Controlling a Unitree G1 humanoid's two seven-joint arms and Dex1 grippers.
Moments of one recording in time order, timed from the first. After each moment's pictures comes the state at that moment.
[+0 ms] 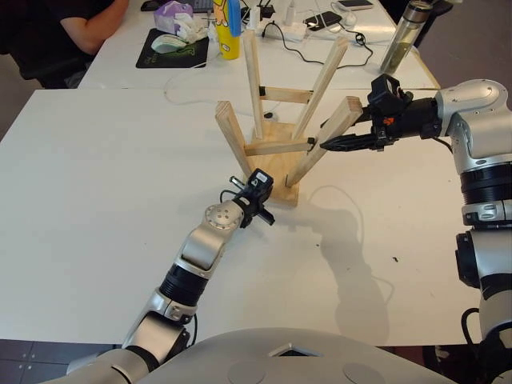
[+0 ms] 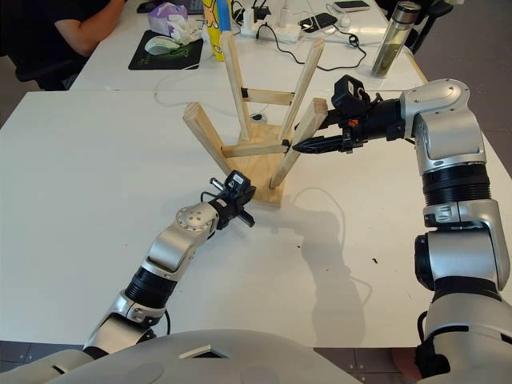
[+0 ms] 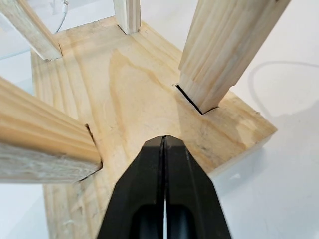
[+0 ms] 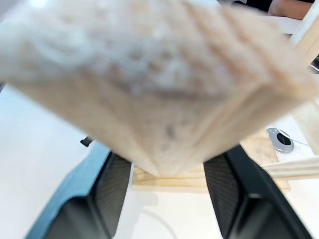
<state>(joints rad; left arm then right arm) -0.25 0.05 -0.40 -0.02 0.03 0.63 -0.29 -0.84 -0.73 0.19 0.46 0.28 0.31 1.51</state>
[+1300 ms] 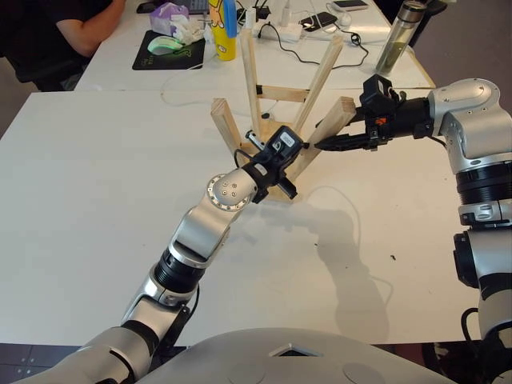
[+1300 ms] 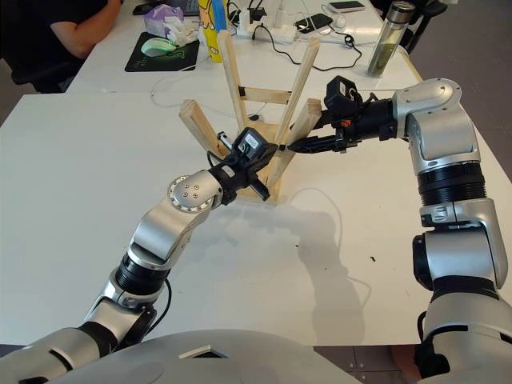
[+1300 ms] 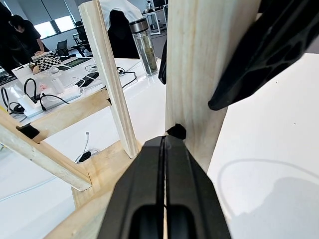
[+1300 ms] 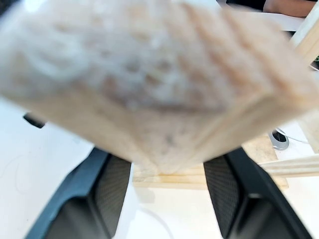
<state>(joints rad) -0.43 0.09 -0.45 -0.32 0.02 0.77 -0.29 -0.84 -0.73 0.22 0.43 0.28 0.34 1.46</state>
